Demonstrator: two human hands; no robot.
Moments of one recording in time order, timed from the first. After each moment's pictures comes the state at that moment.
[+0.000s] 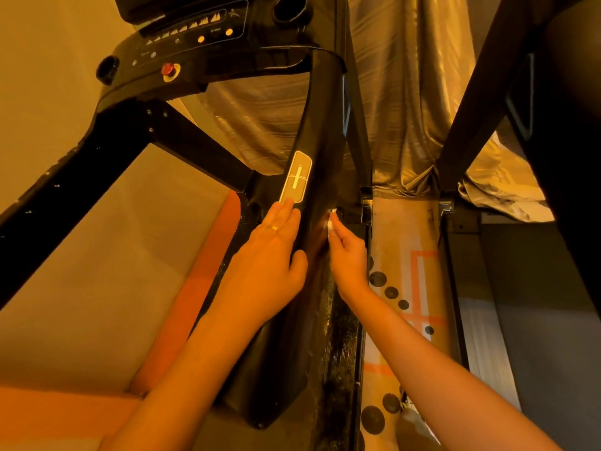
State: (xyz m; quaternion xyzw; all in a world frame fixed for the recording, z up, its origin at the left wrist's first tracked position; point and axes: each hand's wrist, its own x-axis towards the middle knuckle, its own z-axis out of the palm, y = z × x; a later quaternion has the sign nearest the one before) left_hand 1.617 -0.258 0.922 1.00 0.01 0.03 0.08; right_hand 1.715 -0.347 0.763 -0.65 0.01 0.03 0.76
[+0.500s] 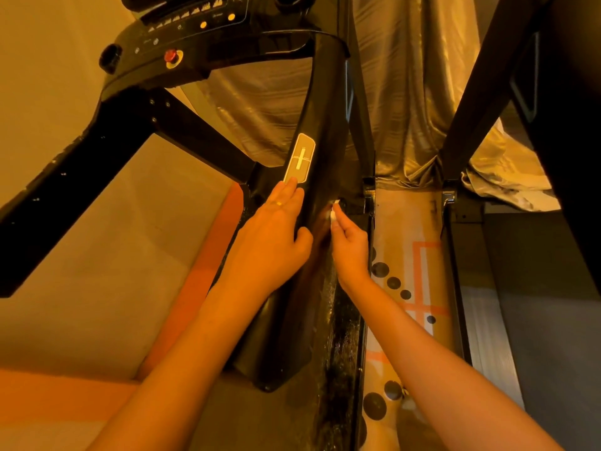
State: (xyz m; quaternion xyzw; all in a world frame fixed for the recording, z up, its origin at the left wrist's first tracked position) left_hand 1.618 -0.264 0.931 1.00 0.03 0.02 0.08; right_hand 1.696 -0.345 0.763 -0.62 0.03 0.04 0.78
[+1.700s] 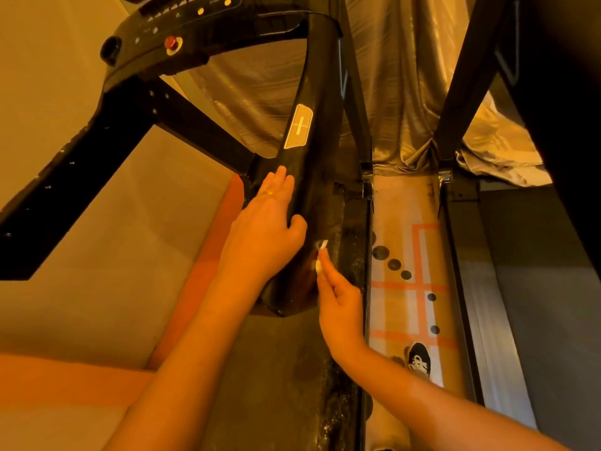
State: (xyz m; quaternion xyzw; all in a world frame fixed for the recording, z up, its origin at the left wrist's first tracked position) left_hand 1.556 -0.267 0.930 0.99 0.06 0.02 0.11; right_hand 1.516 -0.354 0.761 -0.61 0.00 0.06 0.79
